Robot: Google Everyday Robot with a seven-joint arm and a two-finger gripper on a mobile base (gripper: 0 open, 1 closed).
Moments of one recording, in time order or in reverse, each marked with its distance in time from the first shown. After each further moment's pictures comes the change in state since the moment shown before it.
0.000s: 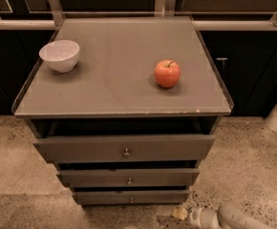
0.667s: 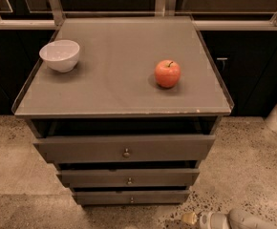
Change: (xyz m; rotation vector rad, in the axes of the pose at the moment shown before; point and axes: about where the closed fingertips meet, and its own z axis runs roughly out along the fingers) arm 0.013 -0.031 -0.051 0.105 0.016 0.090
